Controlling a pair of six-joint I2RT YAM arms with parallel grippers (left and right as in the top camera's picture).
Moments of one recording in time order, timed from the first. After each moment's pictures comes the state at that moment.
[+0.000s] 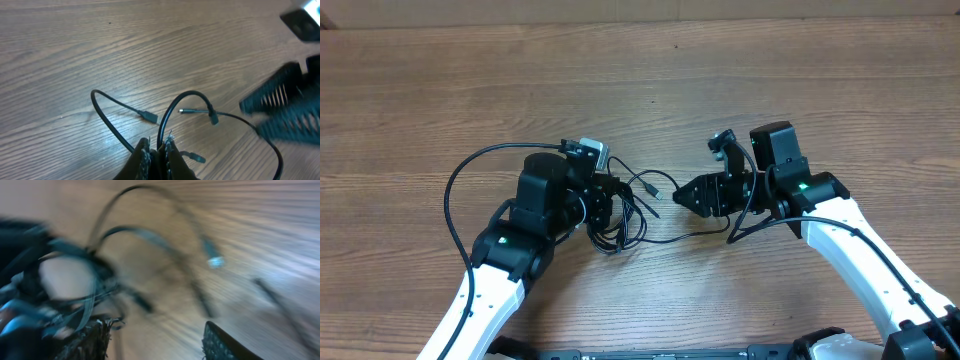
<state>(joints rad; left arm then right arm) -0.36 1.11 0.74 -0.30 0.29 -0.20 0.31 1.41 0.90 -0.50 -0.71 0.20</state>
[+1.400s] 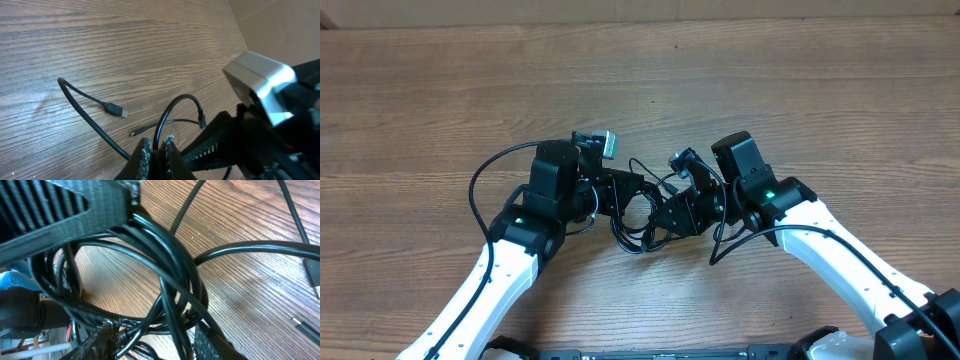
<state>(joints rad) -0.36 1.26 0.74 -0.13 0.54 -0.48 0.47 1.45 0.90 -0.47 -0.70 0.11</state>
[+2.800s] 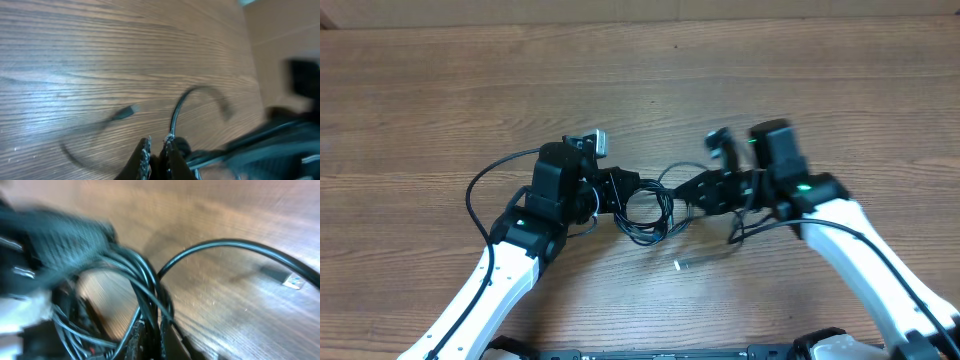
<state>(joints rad) -0.37 1.25 0.74 -0.16 0.43 -0.66 0.30 1.39 0.91 -0.48 -0.77 0.25</state>
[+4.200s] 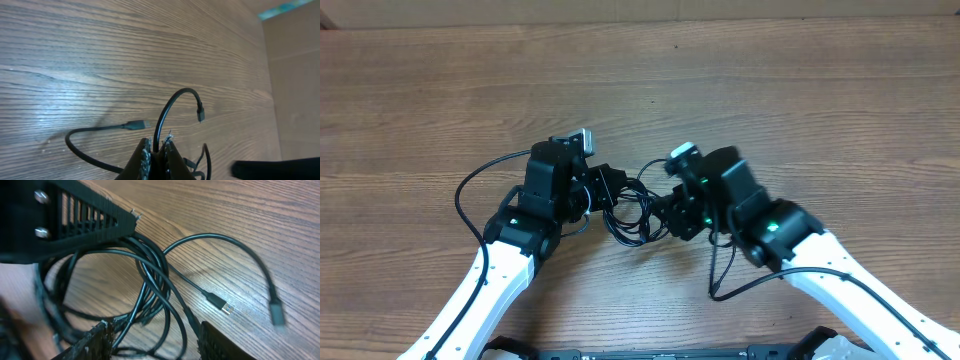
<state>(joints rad) -0.34 1.24 0.74 -0.20 0.37 -0.68 0.62 1.27 0.91 -0.46 -0.26 0.15</state>
